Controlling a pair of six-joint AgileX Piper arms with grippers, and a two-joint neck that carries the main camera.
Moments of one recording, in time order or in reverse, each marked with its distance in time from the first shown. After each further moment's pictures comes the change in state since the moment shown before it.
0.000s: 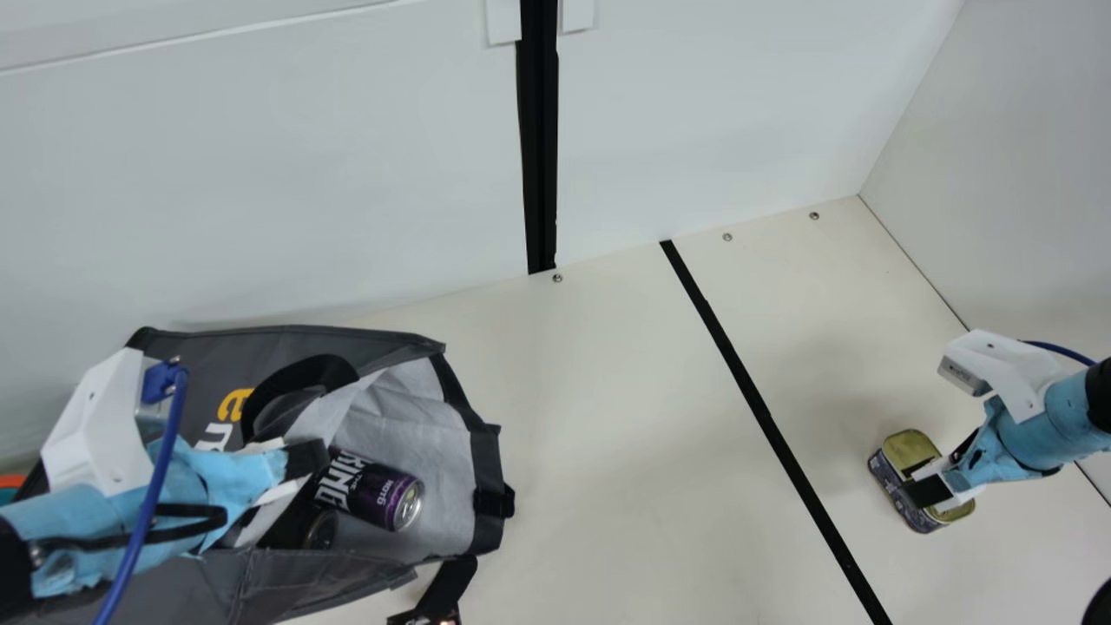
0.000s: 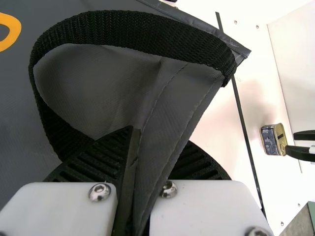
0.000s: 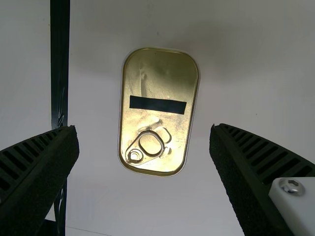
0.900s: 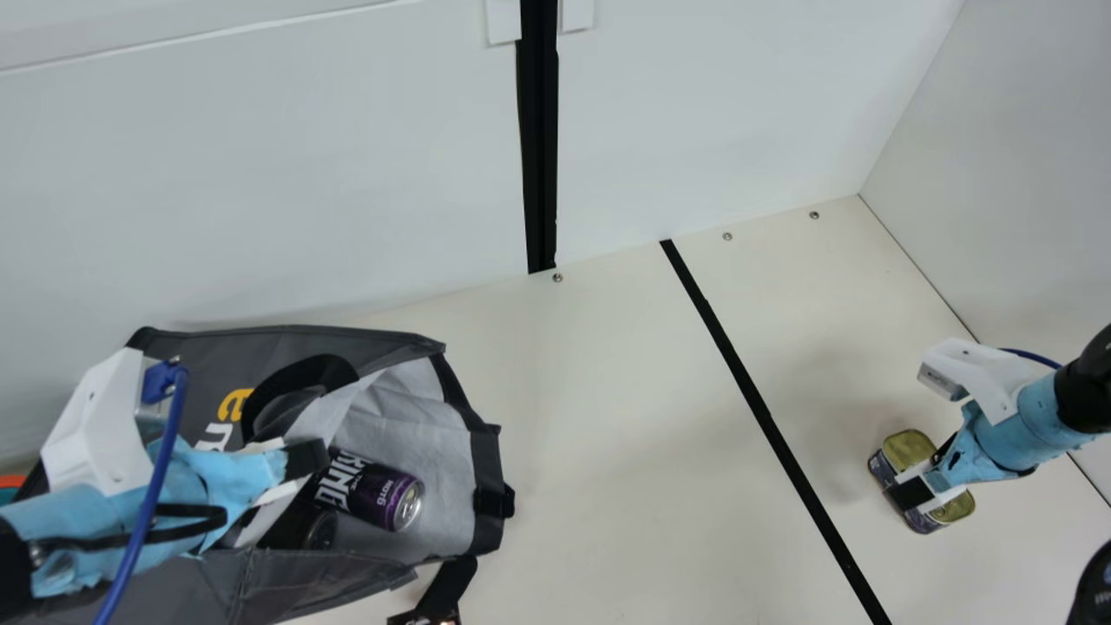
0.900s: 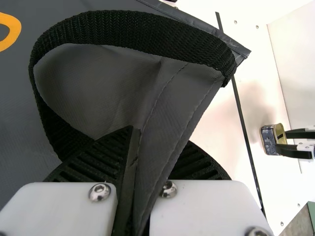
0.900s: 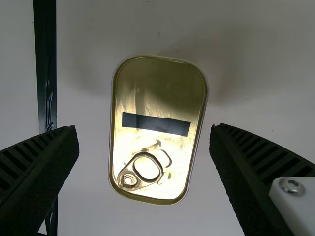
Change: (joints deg) left arm 0.0 0.0 0.0 0.0 0.0 0.0; right arm 2.0 4.2 1.0 -0.8 -3.1 0.9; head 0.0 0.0
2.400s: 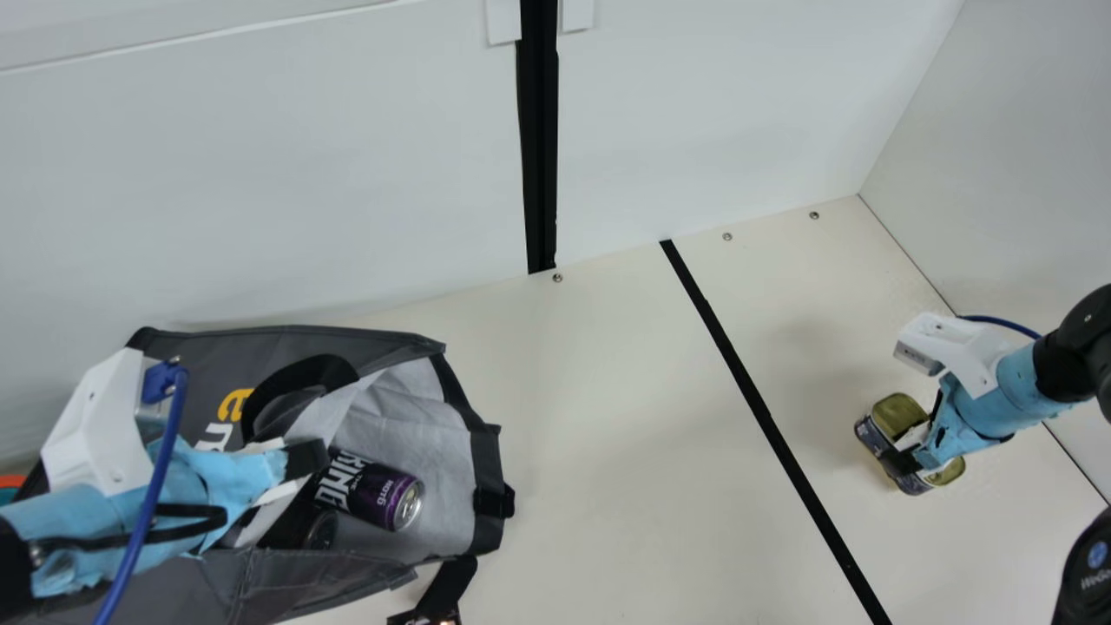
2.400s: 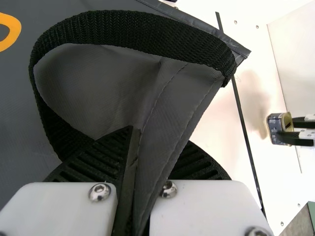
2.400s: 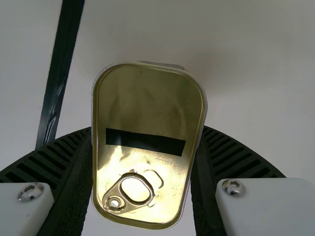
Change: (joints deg) left arm 0.0 0.0 0.0 0.0 0.0 0.0; right arm 3.9 1.4 -5.1 3.1 0.8 -7.2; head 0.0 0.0
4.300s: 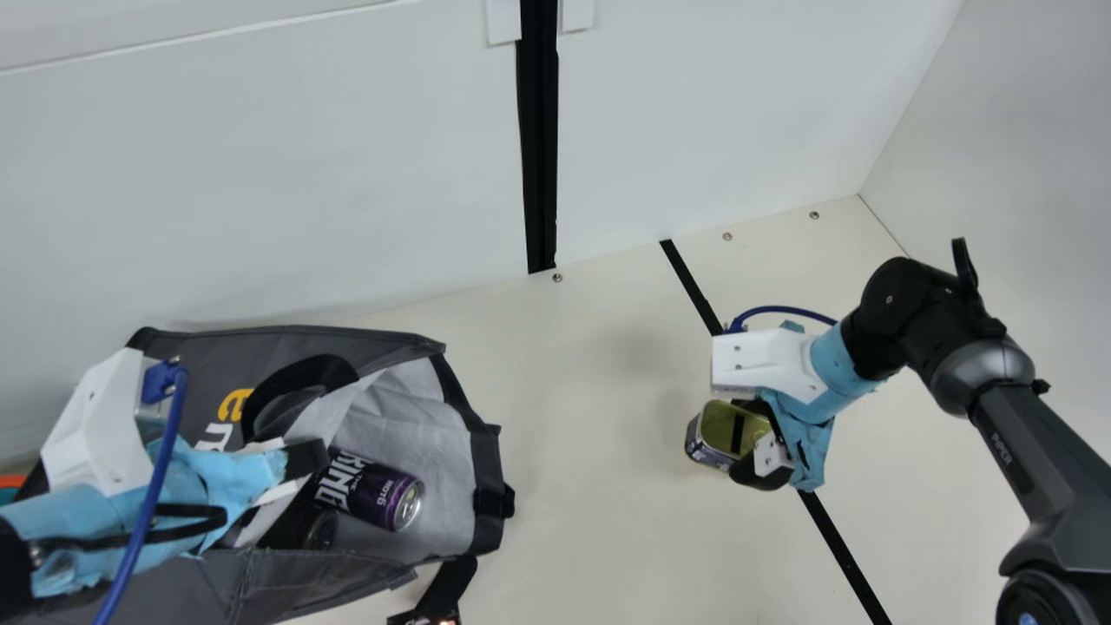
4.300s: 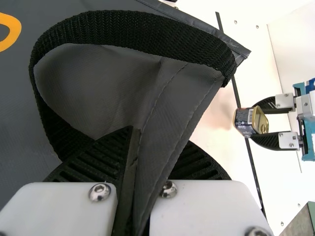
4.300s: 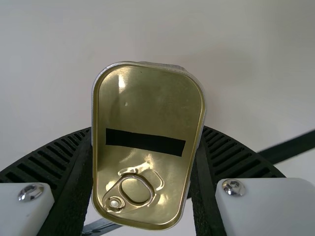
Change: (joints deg) left arm 0.0 0.0 0.0 0.0 0.0 0.0; right arm 27.6 -5.4 5.4 6.3 2.3 -19.8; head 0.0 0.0
